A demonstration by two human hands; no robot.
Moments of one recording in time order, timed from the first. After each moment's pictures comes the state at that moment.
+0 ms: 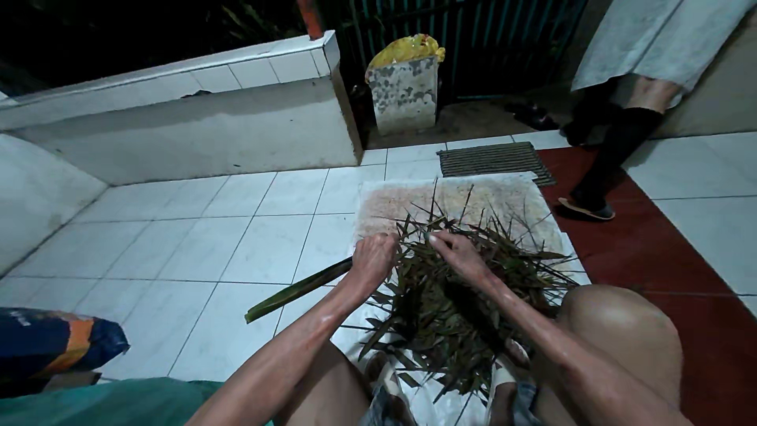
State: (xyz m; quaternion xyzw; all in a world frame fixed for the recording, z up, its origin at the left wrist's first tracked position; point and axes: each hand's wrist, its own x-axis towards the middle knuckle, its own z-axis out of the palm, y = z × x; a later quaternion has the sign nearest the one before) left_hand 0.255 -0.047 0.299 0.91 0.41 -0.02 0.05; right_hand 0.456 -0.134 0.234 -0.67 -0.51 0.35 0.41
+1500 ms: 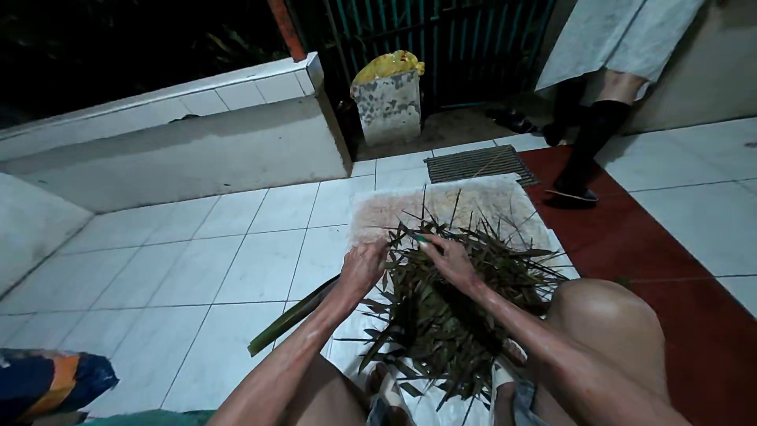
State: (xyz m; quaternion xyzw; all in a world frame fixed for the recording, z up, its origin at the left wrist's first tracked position) left_hand 0.246 -0.041 0.298 0.91 0.39 0.04 0.12; right_hand 0.458 -0.140 0.220 -0.70 -0.51 0.26 0.43
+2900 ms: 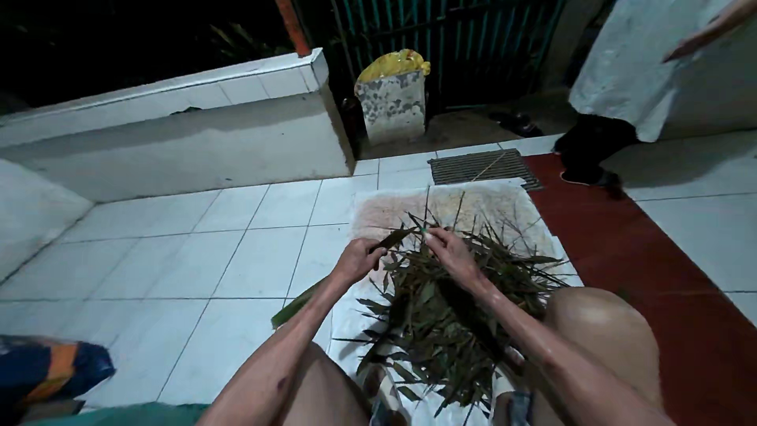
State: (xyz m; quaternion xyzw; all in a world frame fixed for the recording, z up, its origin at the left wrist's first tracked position) left_hand 0.229 0.011 0.275 0.85 0.38 0.05 0.36; right_hand 0.458 -0.120 0.233 -0.66 -0.47 0.33 0.49
